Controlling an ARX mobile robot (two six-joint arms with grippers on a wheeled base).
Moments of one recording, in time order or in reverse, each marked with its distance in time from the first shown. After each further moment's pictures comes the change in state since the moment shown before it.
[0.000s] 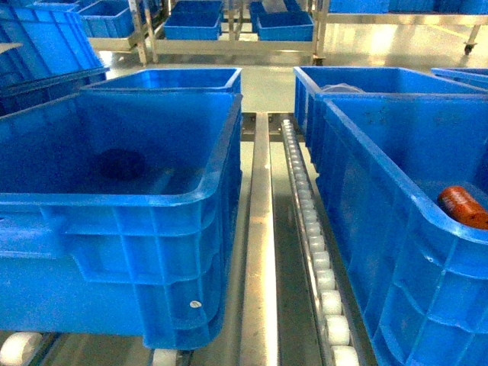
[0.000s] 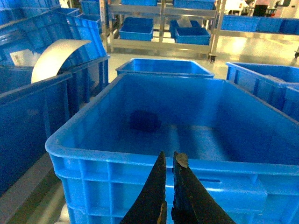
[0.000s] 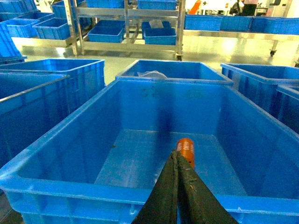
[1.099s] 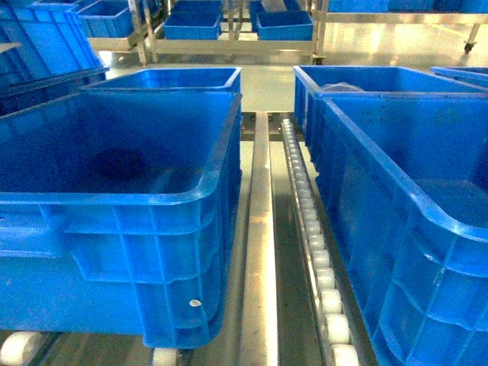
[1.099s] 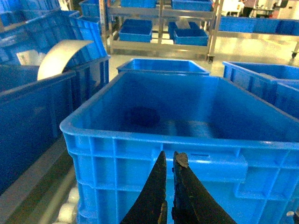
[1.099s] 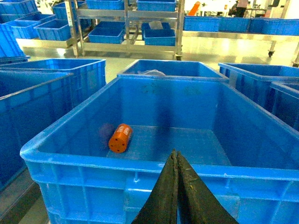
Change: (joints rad) left arm 0.000 -0.557 -0.001 -0.563 0.000 0.003; right arm 0.000 -0.503 0.000 -0.500 0.000 0.002
